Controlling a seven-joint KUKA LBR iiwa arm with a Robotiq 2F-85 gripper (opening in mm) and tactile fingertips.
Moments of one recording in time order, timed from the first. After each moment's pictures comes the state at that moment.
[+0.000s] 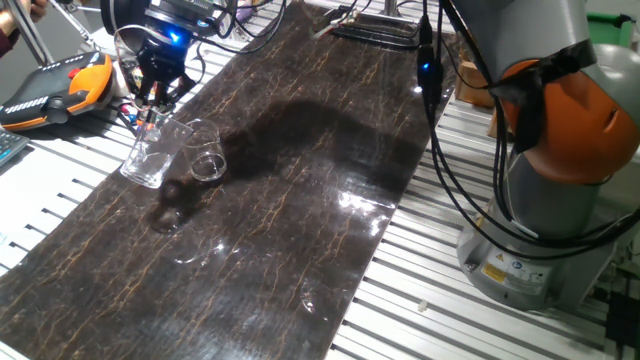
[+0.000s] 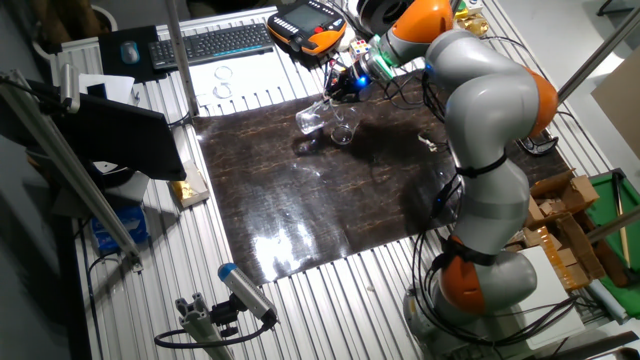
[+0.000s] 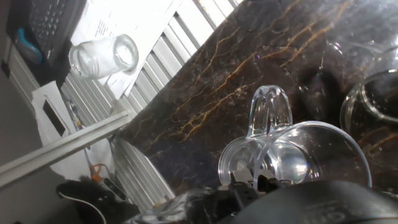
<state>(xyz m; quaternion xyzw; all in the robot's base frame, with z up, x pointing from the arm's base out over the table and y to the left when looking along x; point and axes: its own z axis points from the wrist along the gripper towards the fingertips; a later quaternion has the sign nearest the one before) 0.672 0.136 0.216 -0.30 -0.88 -0.36 0.07</state>
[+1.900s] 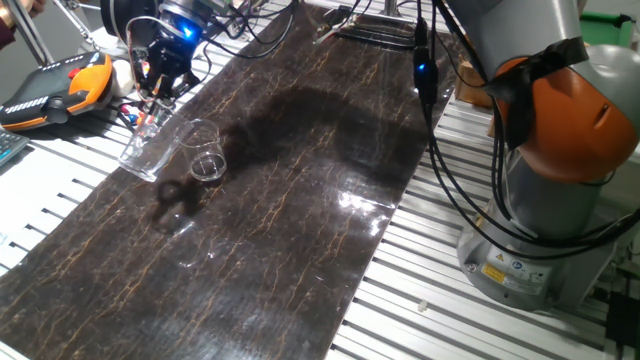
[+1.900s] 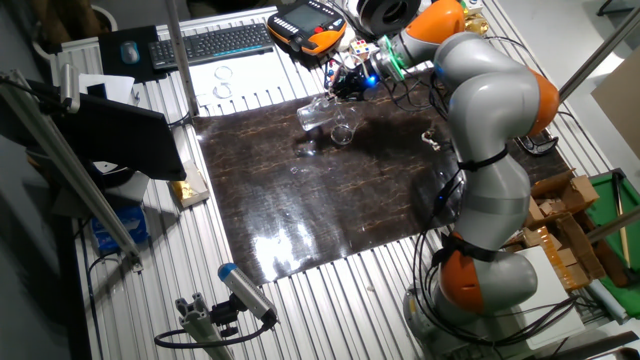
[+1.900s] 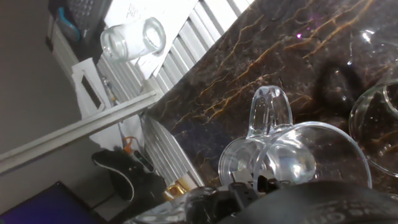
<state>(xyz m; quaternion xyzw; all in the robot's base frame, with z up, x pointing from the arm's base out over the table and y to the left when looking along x) 0.671 0.123 0.226 -0.22 -0.87 -0.43 0.07</state>
